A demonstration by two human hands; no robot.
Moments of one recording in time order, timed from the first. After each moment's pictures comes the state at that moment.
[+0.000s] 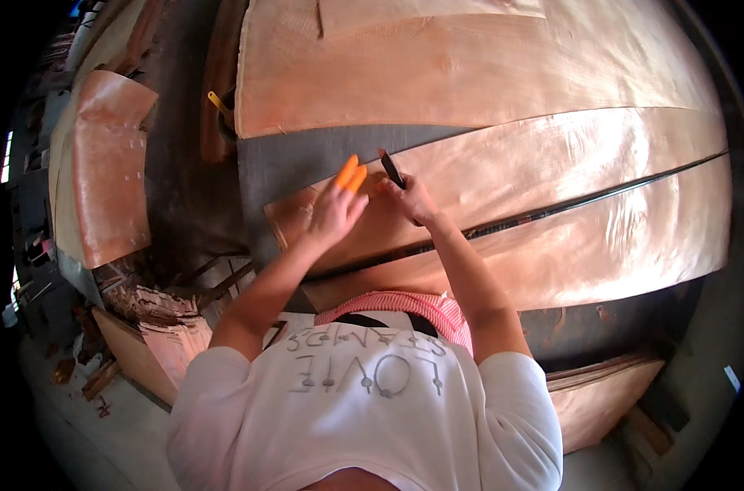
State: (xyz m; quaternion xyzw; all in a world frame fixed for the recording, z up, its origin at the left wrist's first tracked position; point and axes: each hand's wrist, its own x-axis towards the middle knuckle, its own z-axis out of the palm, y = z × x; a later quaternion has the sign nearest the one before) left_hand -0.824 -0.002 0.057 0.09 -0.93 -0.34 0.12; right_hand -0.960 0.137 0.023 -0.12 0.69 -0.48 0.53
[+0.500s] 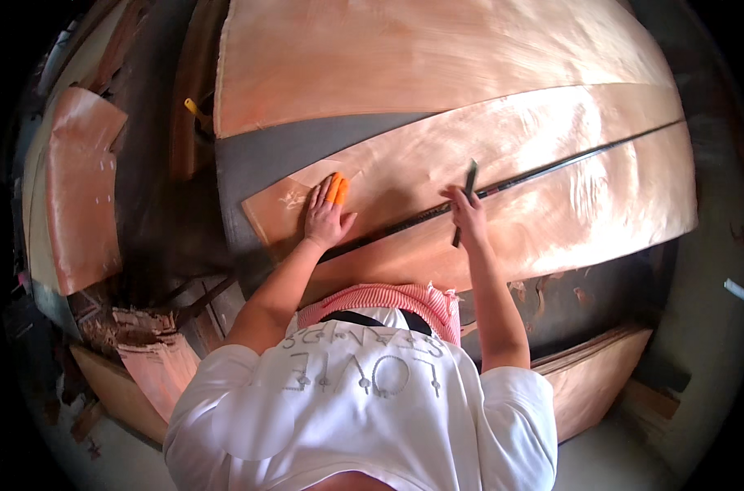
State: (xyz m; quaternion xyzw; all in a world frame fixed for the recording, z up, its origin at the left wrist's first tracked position) left_hand -0.772 0.038 0.013 0.10 -0.98 -0.18 0.08; right_hand -0.952 0.287 0.068 0.09 0.67 -0.66 0.32
